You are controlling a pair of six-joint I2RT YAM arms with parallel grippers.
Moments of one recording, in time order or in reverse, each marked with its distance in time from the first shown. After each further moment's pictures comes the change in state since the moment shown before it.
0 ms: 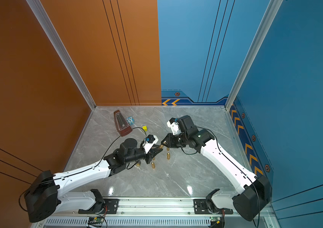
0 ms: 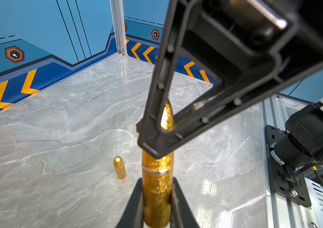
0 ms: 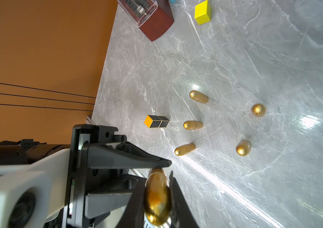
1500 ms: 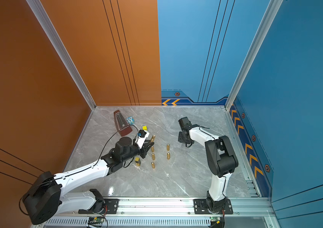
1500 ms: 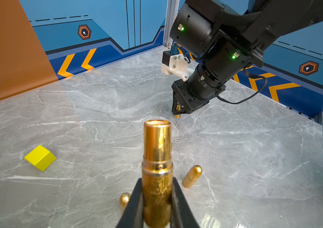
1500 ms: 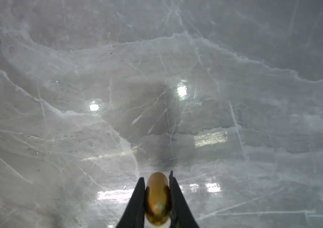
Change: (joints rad) left arm 0.126 -0.008 -0.071 0.060 -0.121 -0.080; right arm -0.222 0.554 -0.002 0.178 0.591 -0.045
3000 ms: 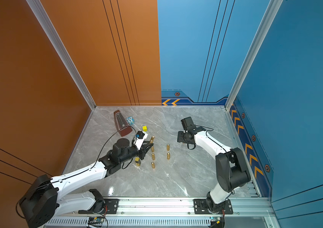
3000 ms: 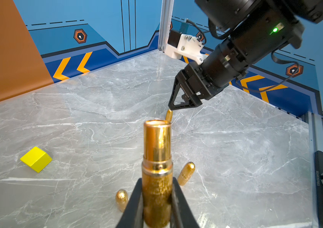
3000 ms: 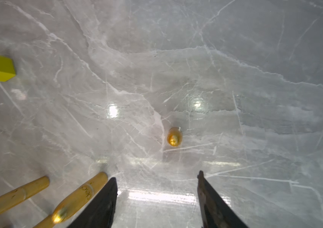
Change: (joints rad) left arm 0.005 -0.055 -0.043 0.013 0.047 -0.003; right arm 0.020 -0.280 -0.122 0.005 -0.108 -0.037
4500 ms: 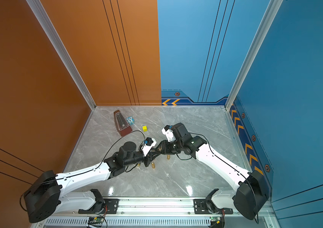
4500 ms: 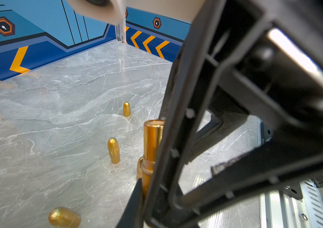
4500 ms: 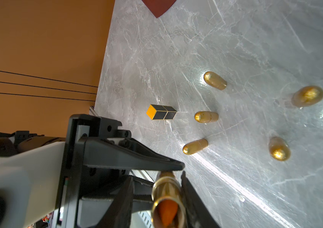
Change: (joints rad) left arm -0.127 0.058 0.024 -0.001 0.092 0.020; right arm 0.298 -0.258 -0.037 0.003 -0.502 0.158
